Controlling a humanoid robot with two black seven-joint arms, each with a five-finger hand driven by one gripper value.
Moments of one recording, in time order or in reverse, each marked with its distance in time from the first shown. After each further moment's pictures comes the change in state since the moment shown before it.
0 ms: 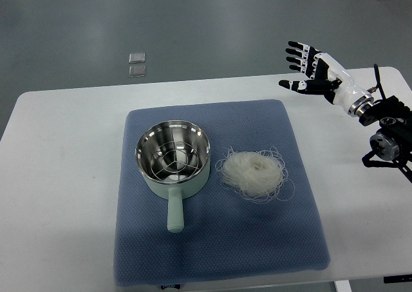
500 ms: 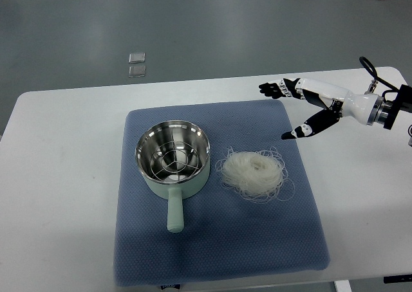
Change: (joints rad) left arm 0.000 0.000 0.000 0.000 0.000 0.000 -0.001; right arm 0.008 -0.256 -0.094 0.337 -0.452 0.197 0.086
